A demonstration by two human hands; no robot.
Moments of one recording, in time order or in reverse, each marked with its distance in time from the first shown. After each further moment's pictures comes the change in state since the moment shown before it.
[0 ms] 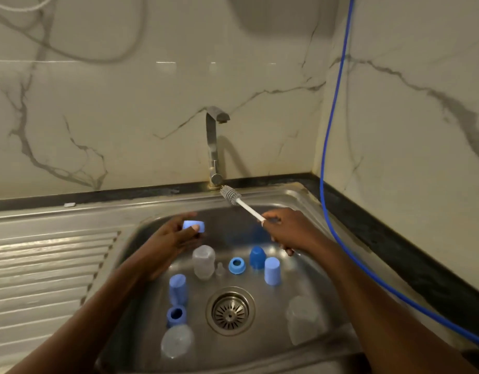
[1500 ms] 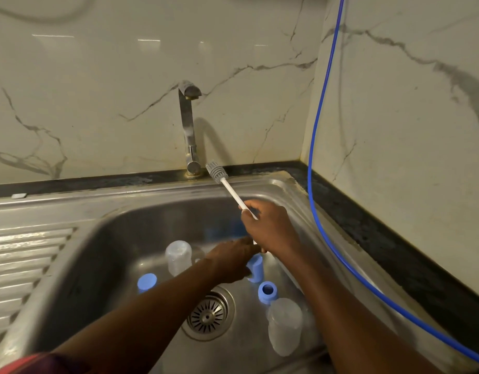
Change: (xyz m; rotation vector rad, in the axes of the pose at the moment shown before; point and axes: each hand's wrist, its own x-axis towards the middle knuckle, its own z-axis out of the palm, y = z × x) left_hand 0.075 -0.084 0.127 1.510 -0.507 0.316; right_hand 0.027 0.029 0.022 -0.030 0.235 -0.131
